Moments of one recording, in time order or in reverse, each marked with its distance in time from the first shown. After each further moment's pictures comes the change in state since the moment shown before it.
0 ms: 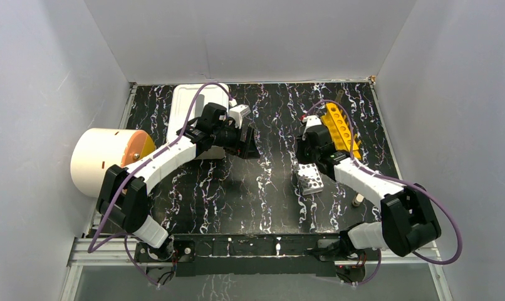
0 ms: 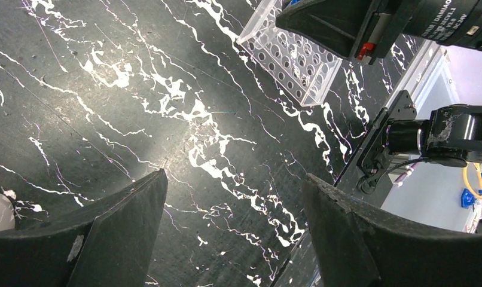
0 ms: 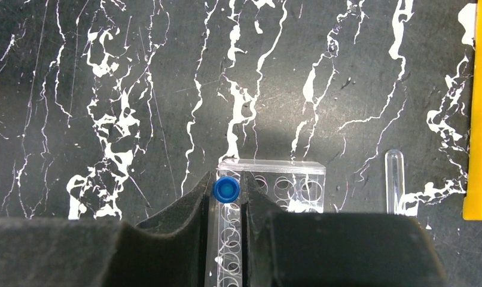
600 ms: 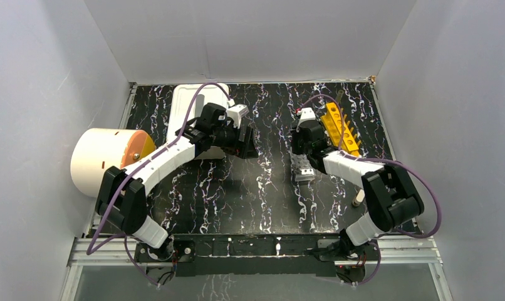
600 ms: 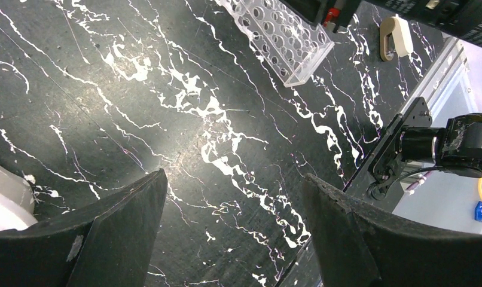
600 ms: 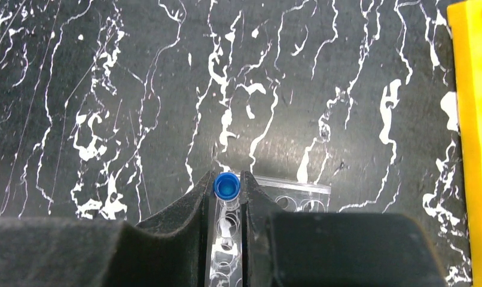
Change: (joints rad) left arm 0.000 -0.009 0.000 -0.025 -0.056 0.000; right arm 0.000 0.193 0.024 0.288 0.064 -0.031
